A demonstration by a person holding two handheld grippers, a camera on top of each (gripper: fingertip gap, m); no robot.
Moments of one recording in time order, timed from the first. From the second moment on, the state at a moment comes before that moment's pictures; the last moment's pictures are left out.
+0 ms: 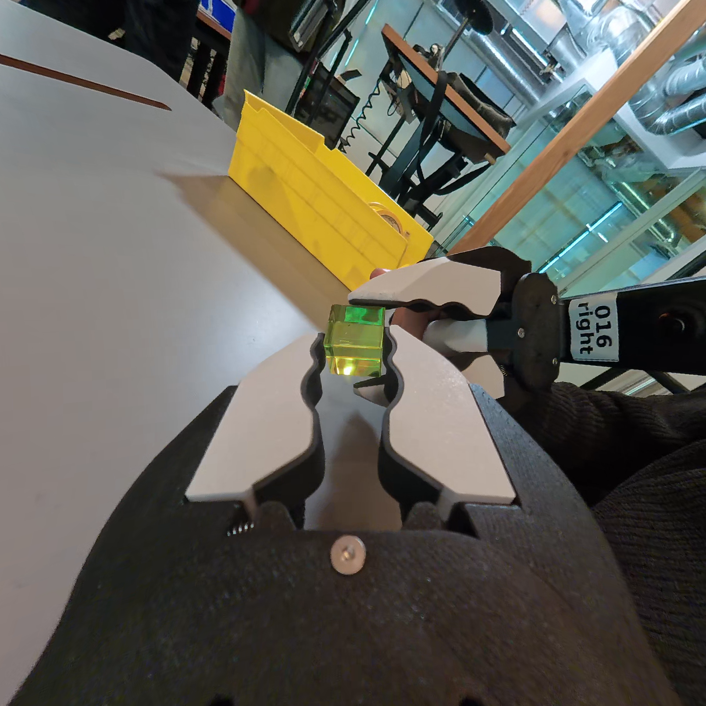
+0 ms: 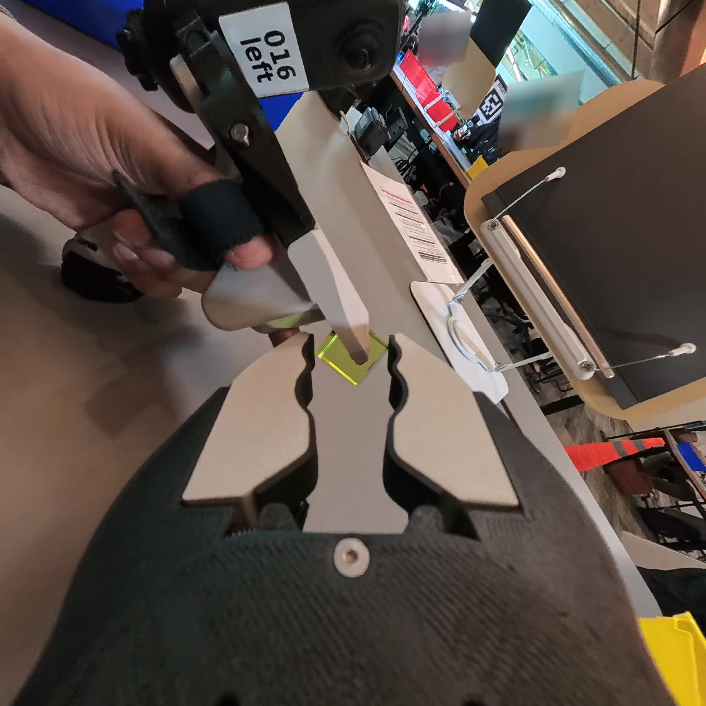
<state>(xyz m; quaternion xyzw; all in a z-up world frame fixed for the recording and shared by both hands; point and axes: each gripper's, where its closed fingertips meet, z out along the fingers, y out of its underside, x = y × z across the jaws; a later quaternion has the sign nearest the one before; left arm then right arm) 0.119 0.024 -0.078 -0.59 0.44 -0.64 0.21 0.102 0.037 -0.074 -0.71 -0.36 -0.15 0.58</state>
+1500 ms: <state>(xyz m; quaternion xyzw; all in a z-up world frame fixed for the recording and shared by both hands) 0.110 0.030 -0.030 -0.51 0.33 -0.76 0.23 0.122 0.023 -0.021 -0.68 -0.15 0.22 0.68</state>
